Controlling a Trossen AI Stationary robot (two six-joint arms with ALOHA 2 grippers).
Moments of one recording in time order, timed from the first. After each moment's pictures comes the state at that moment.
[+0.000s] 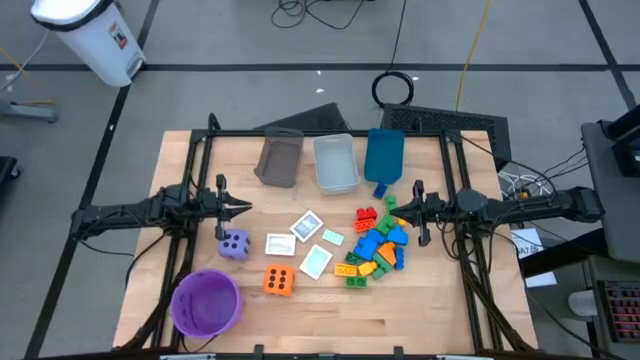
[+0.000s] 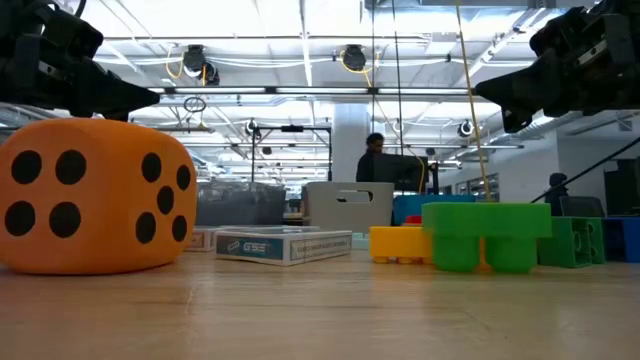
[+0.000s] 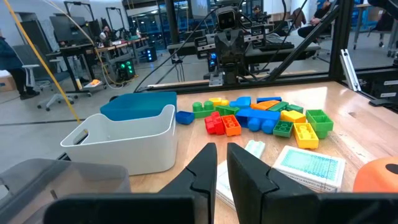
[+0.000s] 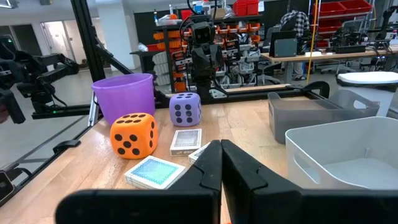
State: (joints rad) left arm 0.09 0.07 0.05 -0.02 0.02 0.13; right arm 0.00 0.49 0.02 0.50 0.00 0.09
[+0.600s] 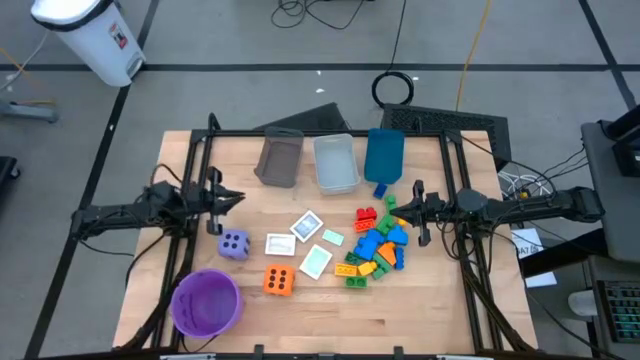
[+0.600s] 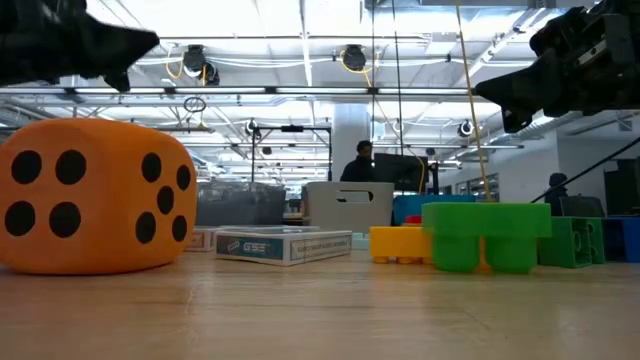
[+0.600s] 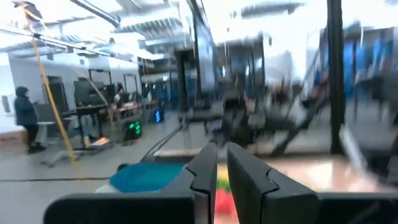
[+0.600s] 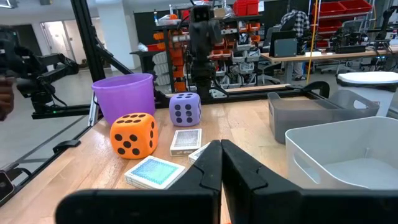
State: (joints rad) left arm 0.10 0.07 0.05 0.32 0.02 0.05; right arm 0.00 0.49 0.02 0.50 0.00 0.09
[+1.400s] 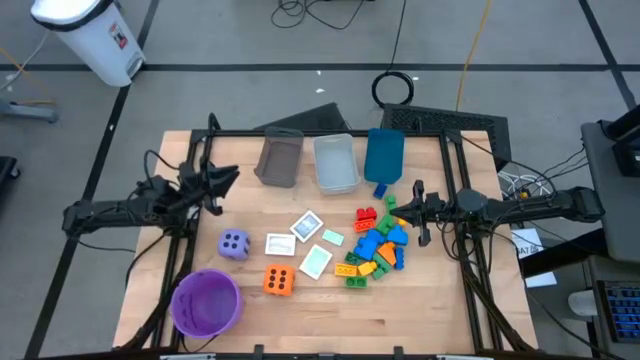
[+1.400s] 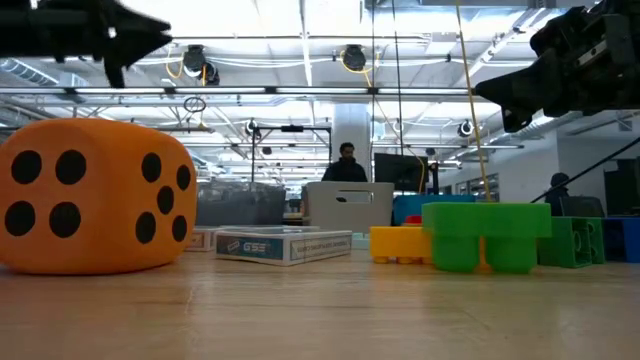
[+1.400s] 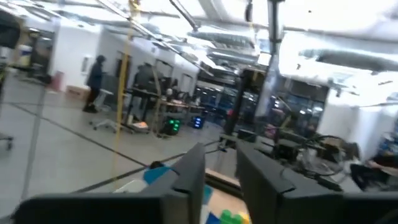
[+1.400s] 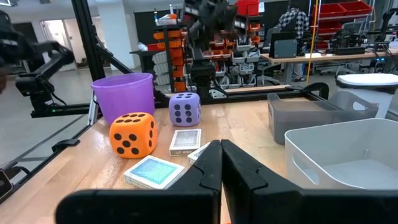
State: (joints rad) left arm 0.10 0.25 0.20 0.35 -0.26 -0.19; right arm 0.00 0.49 0.02 0.50 0.00 0.08
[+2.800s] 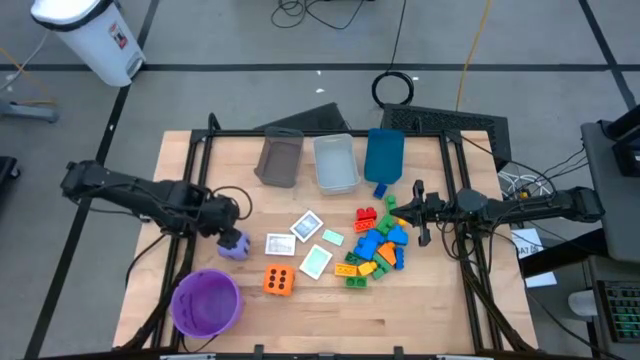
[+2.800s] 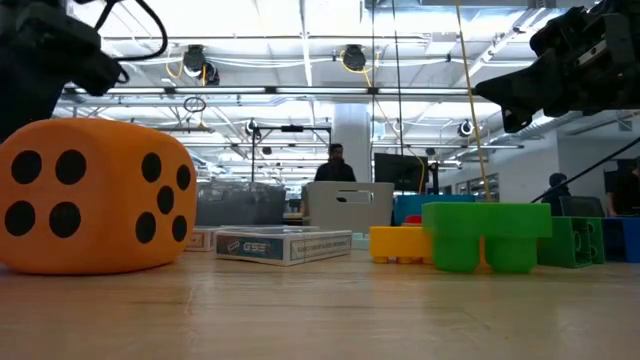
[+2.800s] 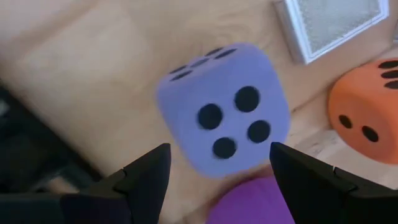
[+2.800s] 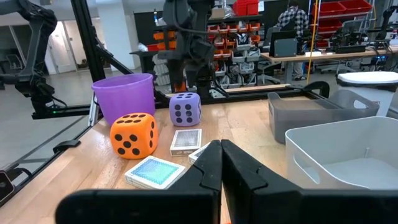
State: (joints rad) left arm -0.19 0.97 0.74 -1.14 0.12 -1.22; right arm 0.00 0.49 0.02 0.50 0.00 0.09
